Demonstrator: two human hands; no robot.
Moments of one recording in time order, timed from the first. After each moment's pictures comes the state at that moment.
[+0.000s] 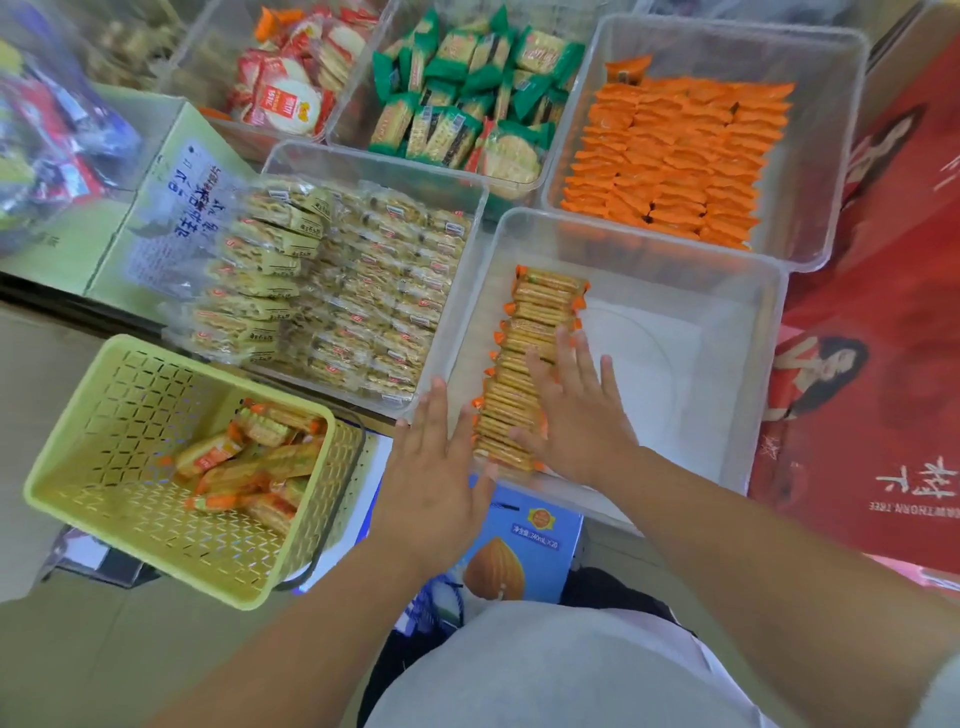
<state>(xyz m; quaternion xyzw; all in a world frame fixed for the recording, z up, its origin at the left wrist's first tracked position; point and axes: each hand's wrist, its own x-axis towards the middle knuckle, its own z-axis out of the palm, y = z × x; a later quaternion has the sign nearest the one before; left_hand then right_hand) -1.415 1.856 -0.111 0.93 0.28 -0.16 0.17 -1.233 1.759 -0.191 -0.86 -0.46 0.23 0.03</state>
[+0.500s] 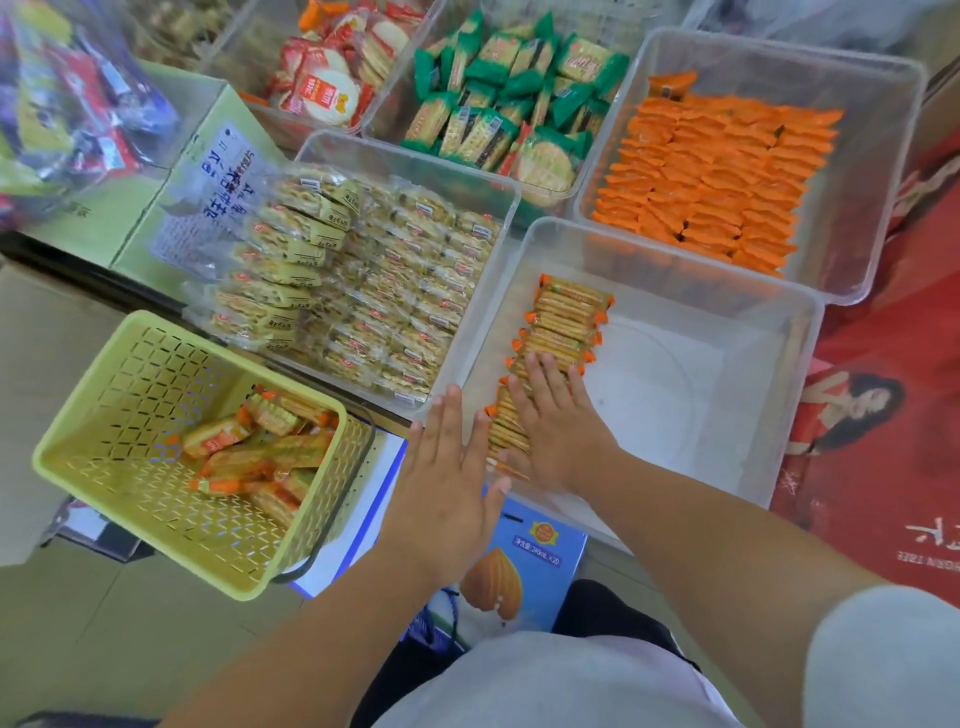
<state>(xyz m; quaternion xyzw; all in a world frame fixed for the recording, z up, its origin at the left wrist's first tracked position) -1.419 1.849 -0.131 0.94 0.28 -0.18 0.13 -1.238 1.782 -0.227 -0.78 -0.58 0.20 -0.09</state>
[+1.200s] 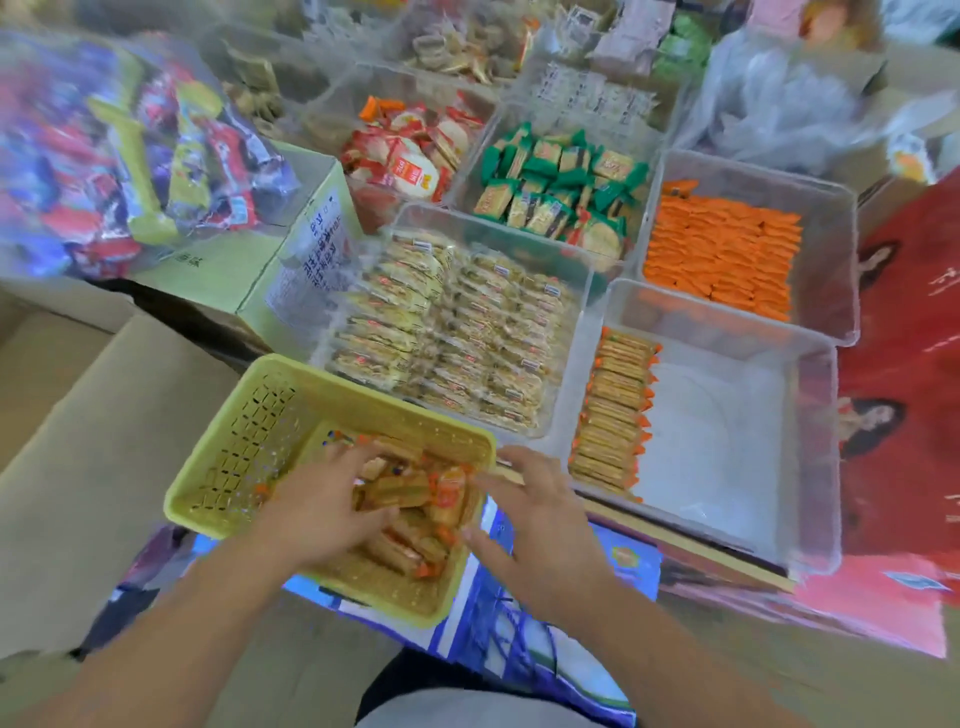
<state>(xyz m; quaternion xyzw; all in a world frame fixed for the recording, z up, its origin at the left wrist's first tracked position) -1.584 2.063 -0.097 0.91 0.31 -0.16 0.23 -1.435 1.838 -0.073 -0.83 -0.47 0.22 0.20</state>
